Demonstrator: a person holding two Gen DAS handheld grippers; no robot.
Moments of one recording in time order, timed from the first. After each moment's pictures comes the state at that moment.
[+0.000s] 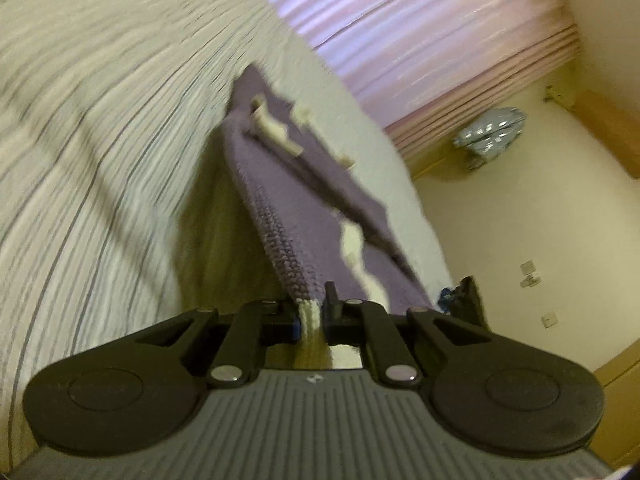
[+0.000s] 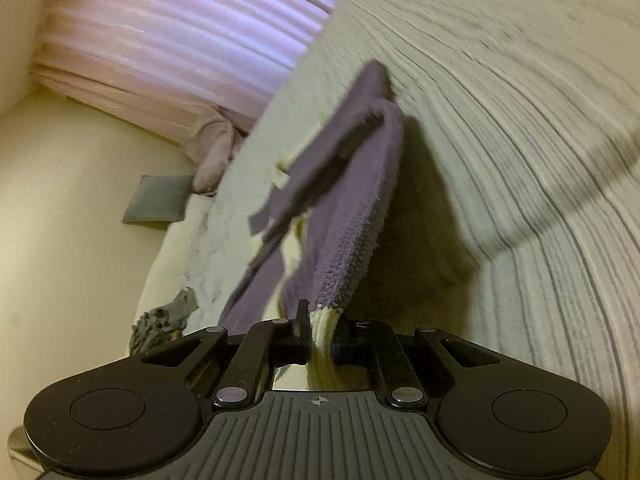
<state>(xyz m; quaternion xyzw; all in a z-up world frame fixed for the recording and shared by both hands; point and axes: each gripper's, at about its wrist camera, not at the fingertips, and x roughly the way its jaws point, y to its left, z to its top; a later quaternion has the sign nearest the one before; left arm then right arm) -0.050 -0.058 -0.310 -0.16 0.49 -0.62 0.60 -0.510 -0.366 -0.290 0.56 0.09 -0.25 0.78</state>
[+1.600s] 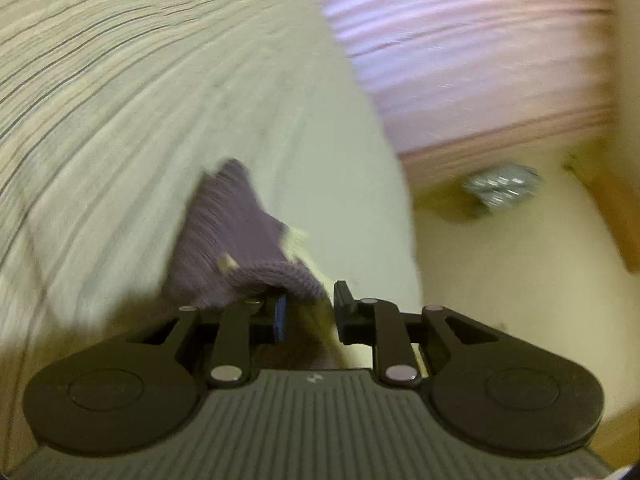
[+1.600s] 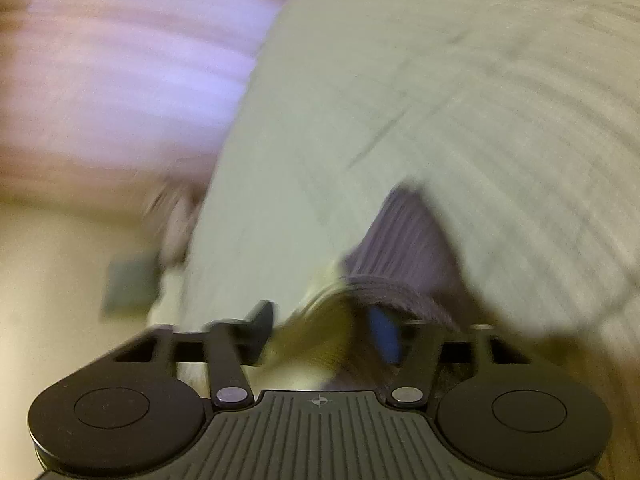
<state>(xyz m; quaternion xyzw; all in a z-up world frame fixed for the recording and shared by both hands) 0.052 -0.148 -0.314 -0.22 0.58 -0.53 0.57 -0.472 -0.458 -0.275 0.64 0.03 -0.34 0.68</state>
